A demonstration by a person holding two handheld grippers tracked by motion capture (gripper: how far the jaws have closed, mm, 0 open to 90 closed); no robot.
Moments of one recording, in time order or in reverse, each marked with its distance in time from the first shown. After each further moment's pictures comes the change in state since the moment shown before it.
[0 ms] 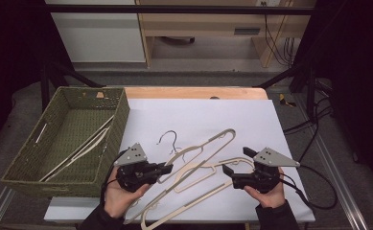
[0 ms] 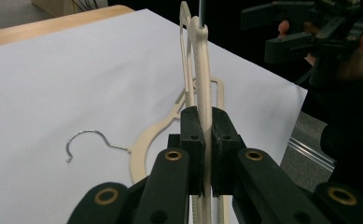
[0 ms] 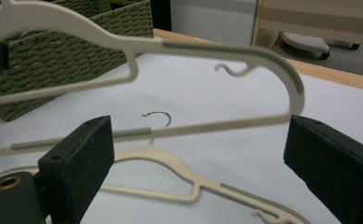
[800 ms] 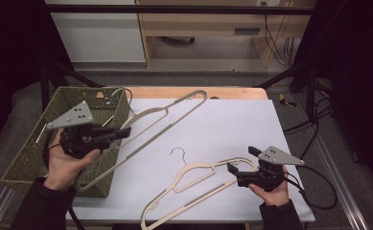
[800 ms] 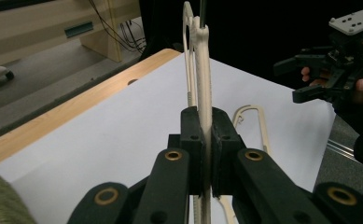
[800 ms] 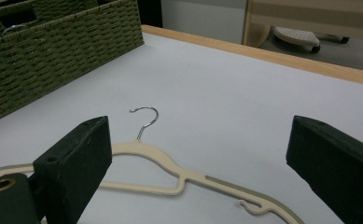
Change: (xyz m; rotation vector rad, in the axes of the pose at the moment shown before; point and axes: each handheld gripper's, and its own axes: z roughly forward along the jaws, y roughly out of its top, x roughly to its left) left arm 0.049 0.079 -0.106 -0.031 0.128 0.152; right arm -0.012 -0.003 -0.003 0.015 -0.032 0.025
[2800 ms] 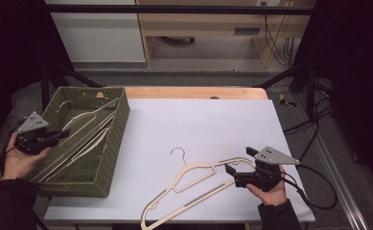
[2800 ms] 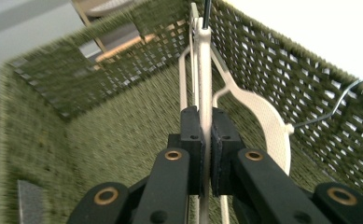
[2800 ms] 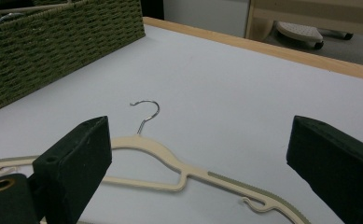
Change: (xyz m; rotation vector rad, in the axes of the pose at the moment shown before) left arm 0.143 -0.147 -0.040 0.238 0.401 -0.034; right arm 0.002 -0.003 0.007 0.022 0.003 -0.021
